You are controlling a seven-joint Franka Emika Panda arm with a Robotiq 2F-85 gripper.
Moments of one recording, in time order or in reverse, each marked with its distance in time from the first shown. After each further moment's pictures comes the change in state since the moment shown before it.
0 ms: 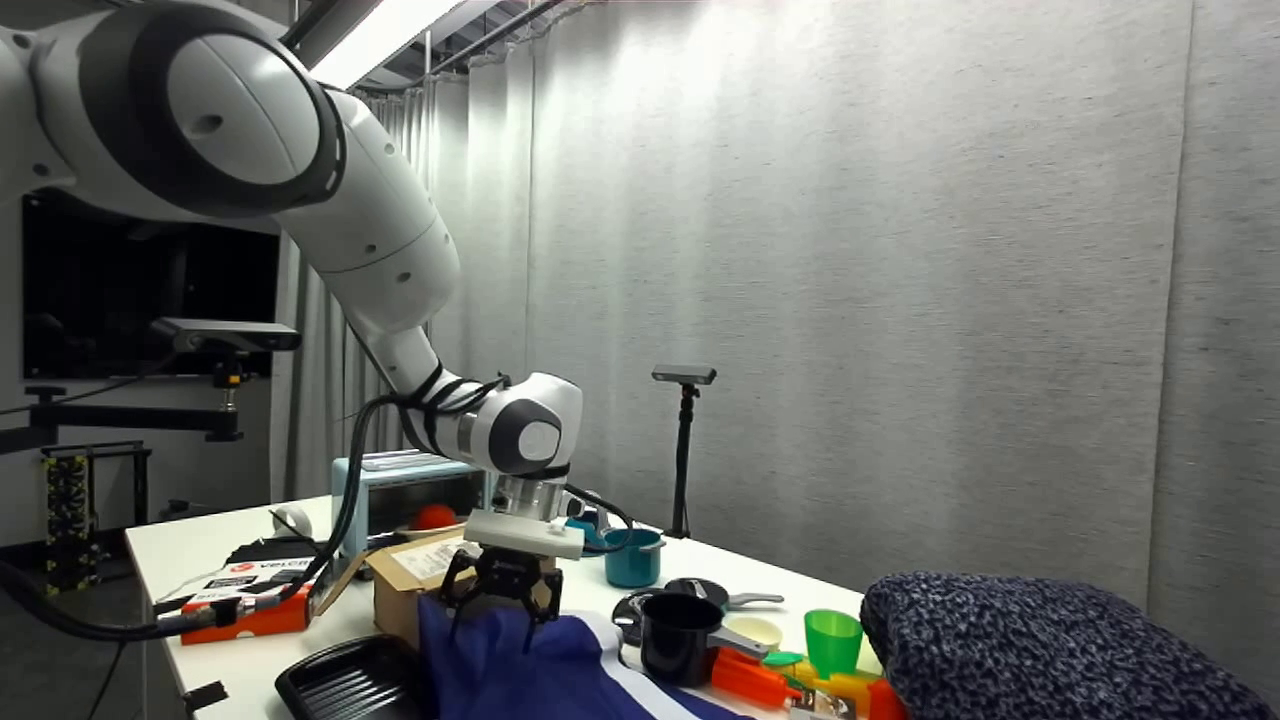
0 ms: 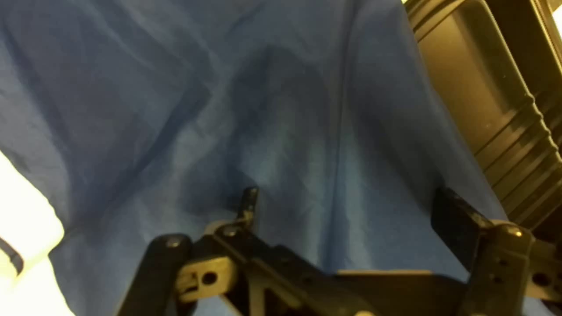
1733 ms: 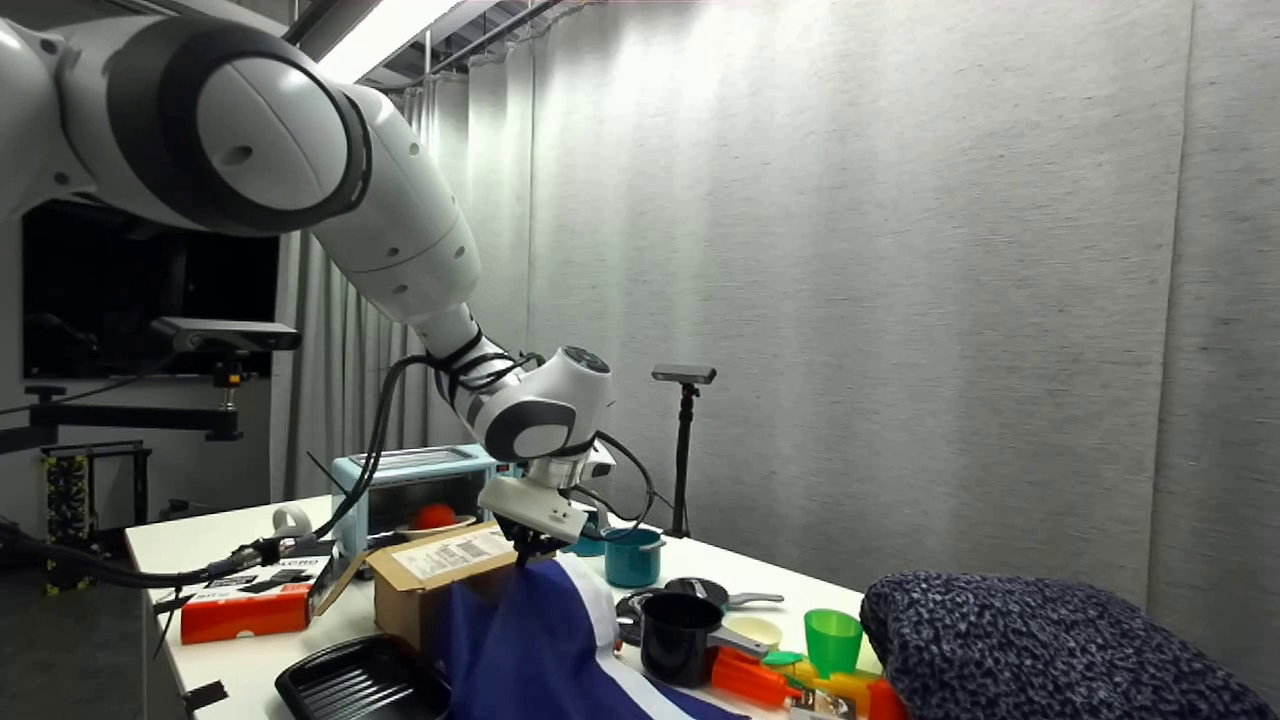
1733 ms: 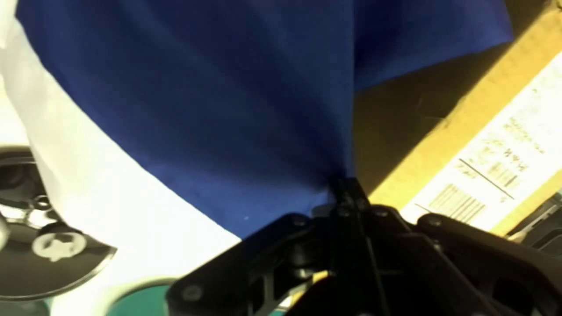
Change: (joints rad) arm -0.160 0.040 0.187 0.073 0.377 0.314 -0.013
